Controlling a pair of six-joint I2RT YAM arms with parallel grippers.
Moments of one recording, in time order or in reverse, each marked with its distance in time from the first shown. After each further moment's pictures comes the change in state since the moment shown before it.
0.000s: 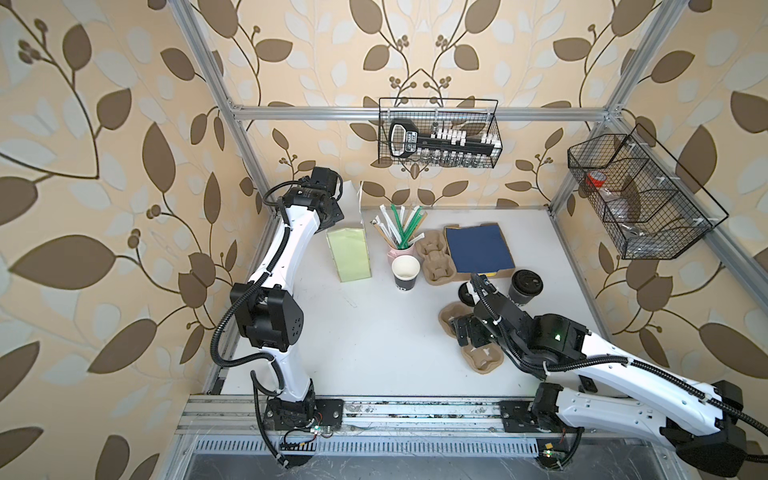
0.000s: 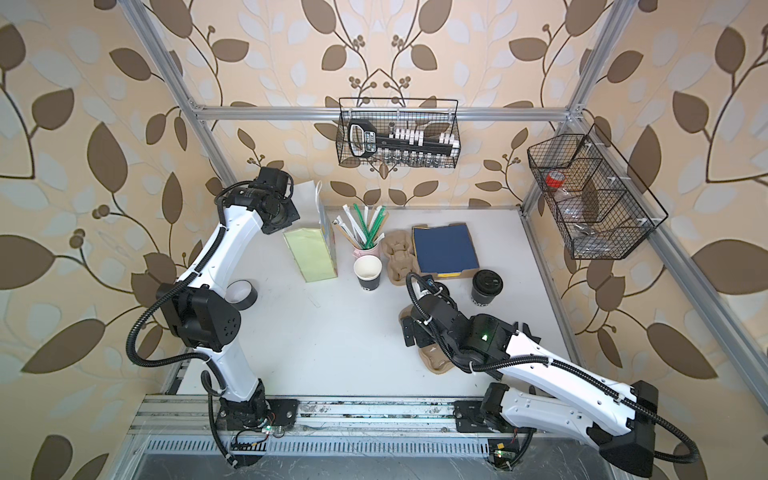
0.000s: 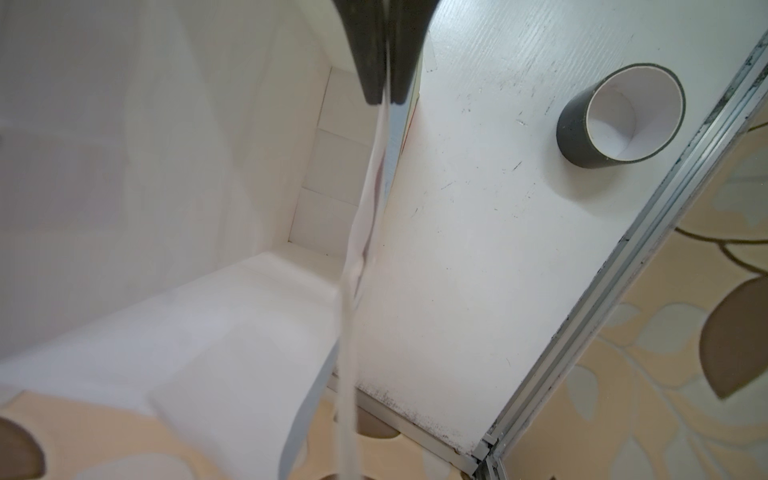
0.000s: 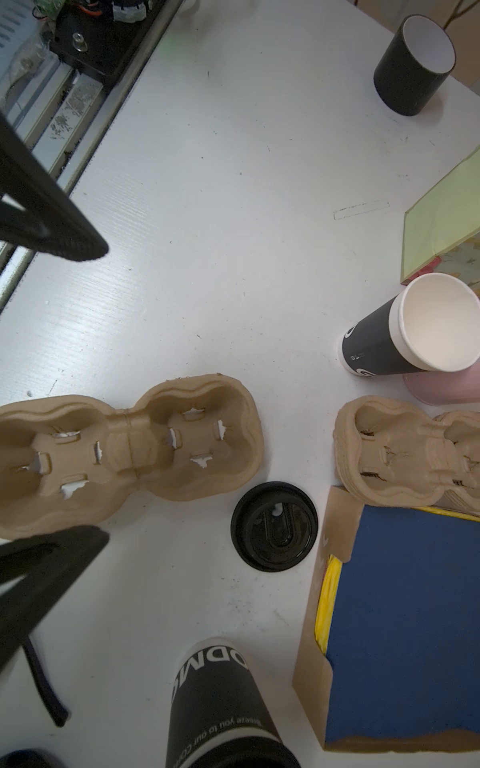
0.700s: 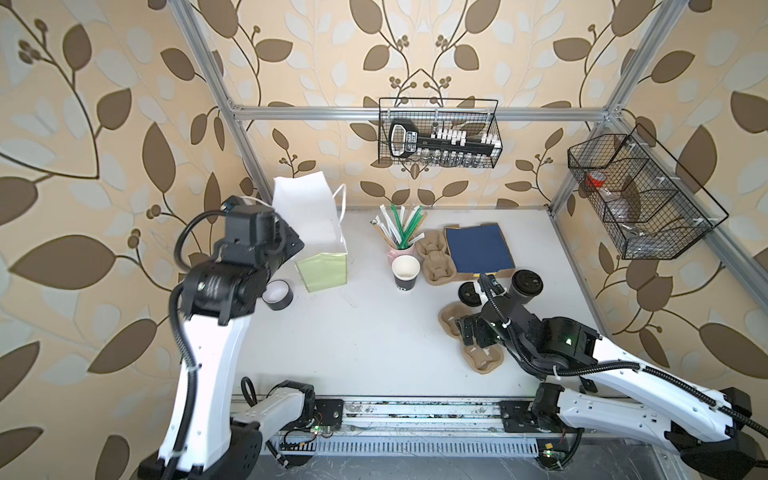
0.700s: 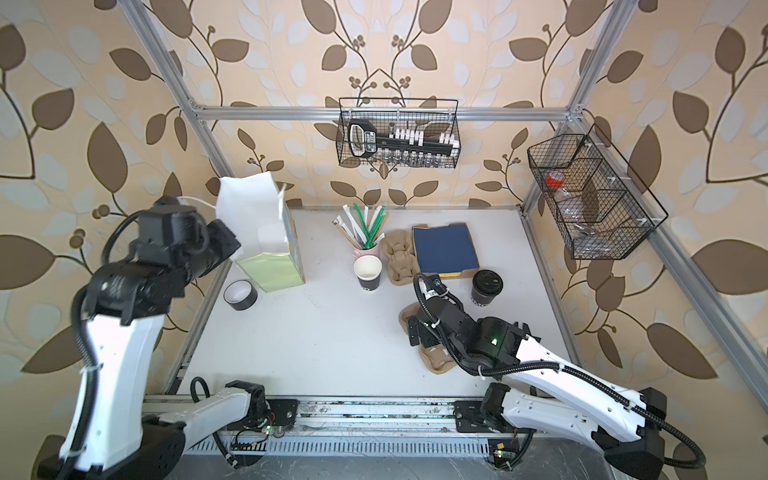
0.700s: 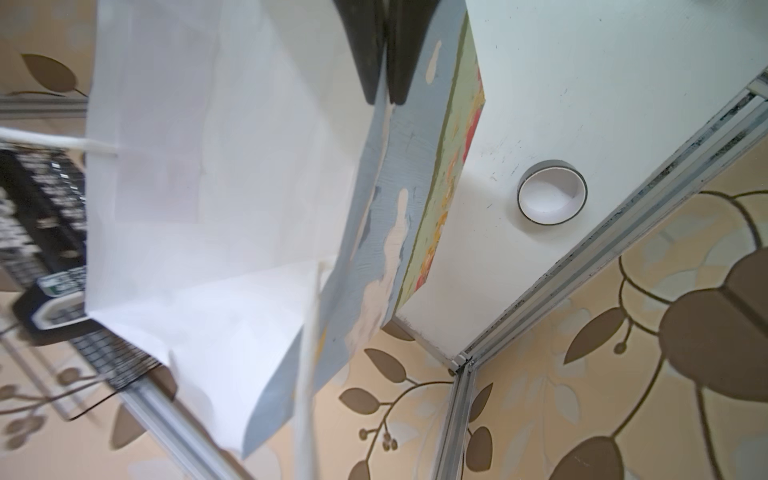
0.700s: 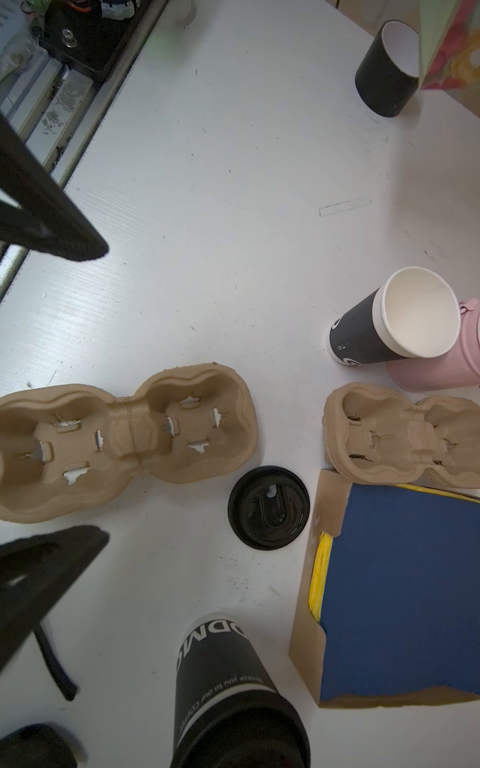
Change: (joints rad) left arm -0.010 -0.783 -0.214 -0.158 0.031 -0.119; right arm 0.004 -0.047 0.000 -0.029 0.037 0.006
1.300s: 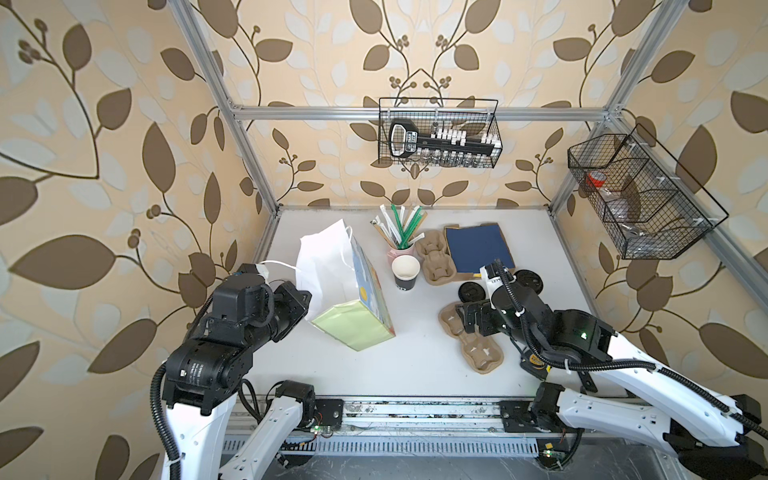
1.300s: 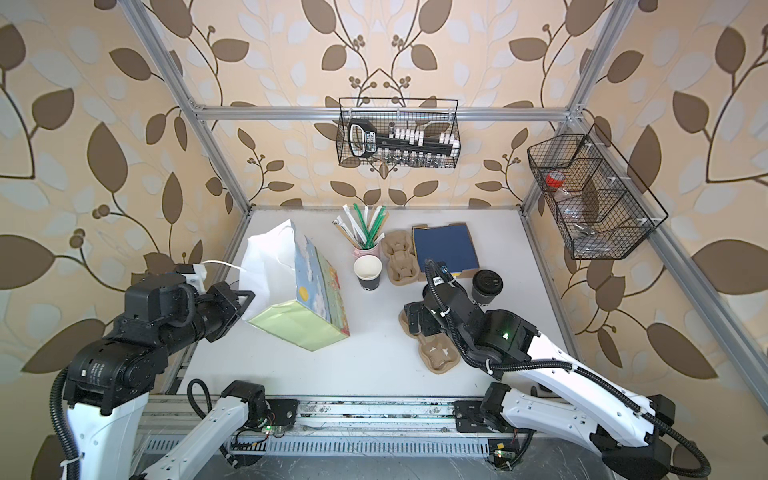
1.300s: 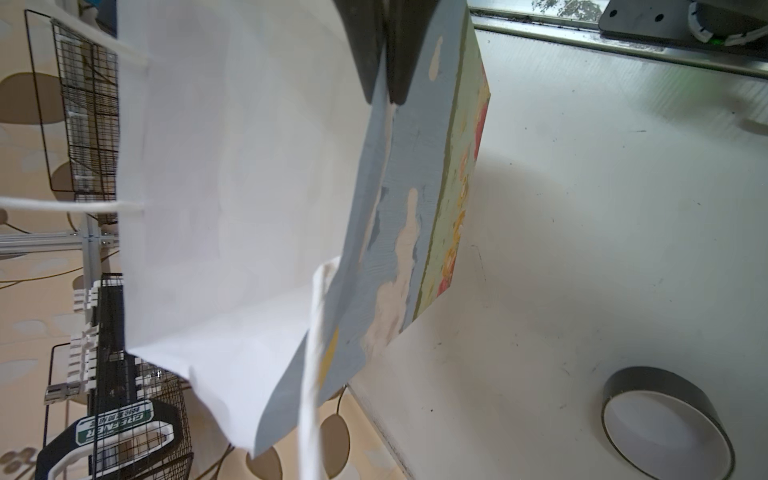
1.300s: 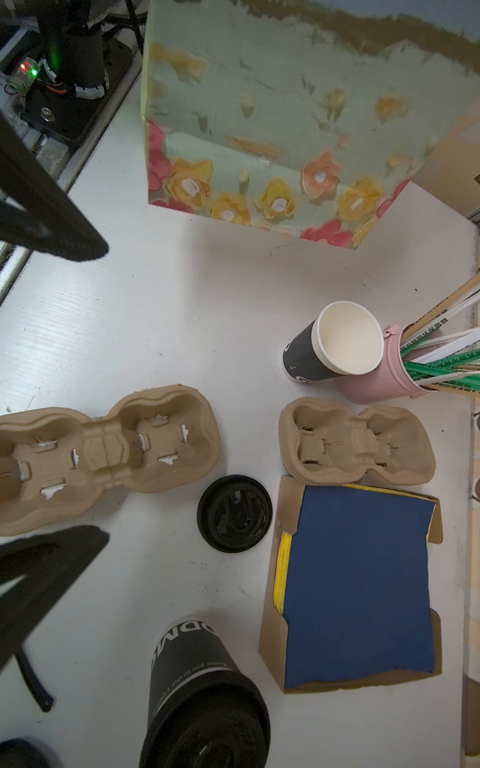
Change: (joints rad) left arm -0.005 -0.330 -0.362 -0.070 0.394 -0.229; right arm -0.047 0.019 0.124 -0.001 -0.034 -0.004
